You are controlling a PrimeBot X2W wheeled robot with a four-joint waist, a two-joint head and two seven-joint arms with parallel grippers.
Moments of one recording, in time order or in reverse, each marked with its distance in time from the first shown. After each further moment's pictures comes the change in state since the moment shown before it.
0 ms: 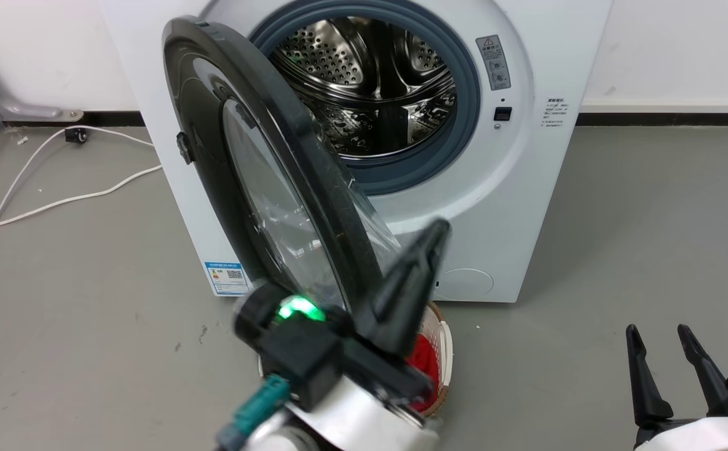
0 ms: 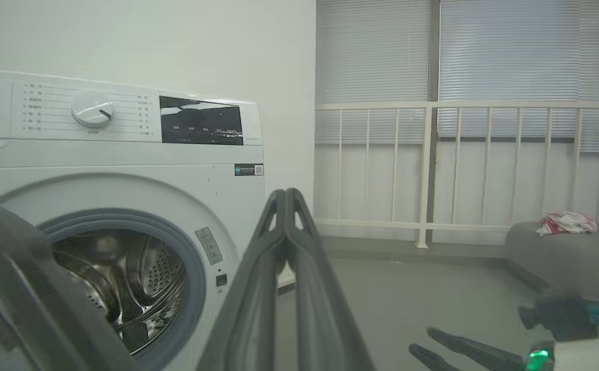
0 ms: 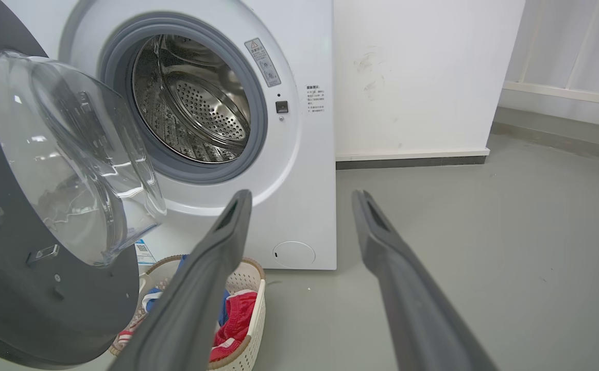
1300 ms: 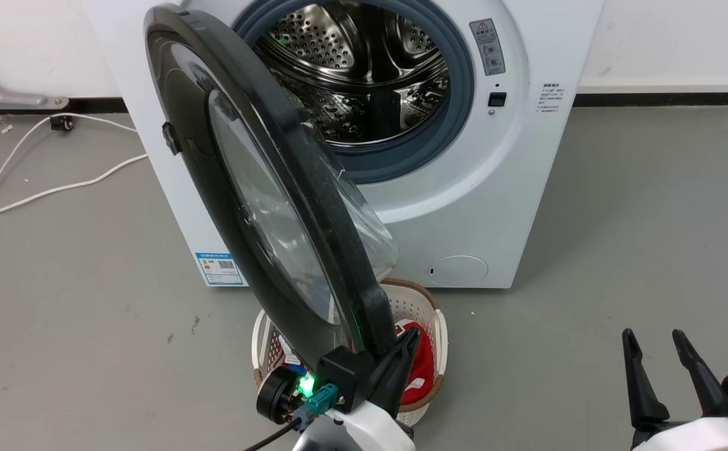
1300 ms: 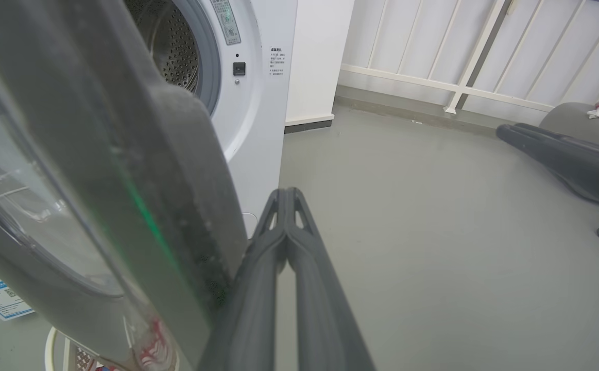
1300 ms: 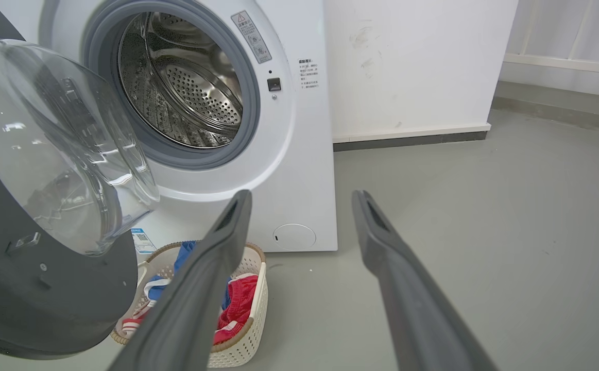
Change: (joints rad) left arm 0.046 0.013 -0.067 0.512 -0.043 0.059 -0.047; right arm -0.006 0.001 0.003 0.036 0.028 0.000 -0.002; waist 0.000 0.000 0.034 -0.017
